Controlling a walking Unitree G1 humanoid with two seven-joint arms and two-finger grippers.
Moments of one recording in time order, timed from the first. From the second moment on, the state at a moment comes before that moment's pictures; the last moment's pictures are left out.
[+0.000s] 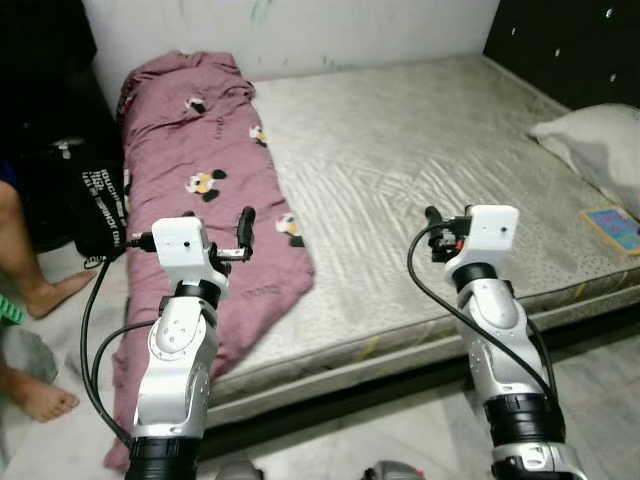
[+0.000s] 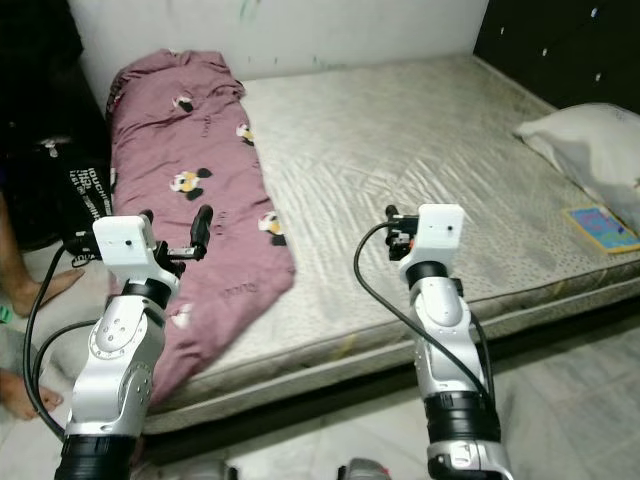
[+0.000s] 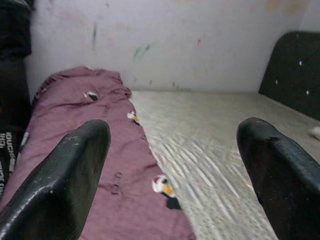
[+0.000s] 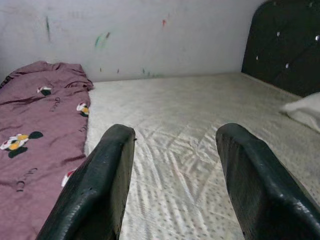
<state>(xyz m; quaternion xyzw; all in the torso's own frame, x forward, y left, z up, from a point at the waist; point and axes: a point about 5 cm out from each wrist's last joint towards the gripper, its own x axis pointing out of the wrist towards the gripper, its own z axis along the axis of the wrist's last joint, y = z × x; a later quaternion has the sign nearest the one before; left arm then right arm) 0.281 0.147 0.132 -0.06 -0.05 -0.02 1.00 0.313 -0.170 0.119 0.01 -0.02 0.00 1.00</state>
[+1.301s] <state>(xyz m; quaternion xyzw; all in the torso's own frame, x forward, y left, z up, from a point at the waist) 0.273 0.167 0.136 -0.02 -0.07 0.03 1.00 0.317 -0.160 0.126 0.01 -0.03 0.01 1.00</state>
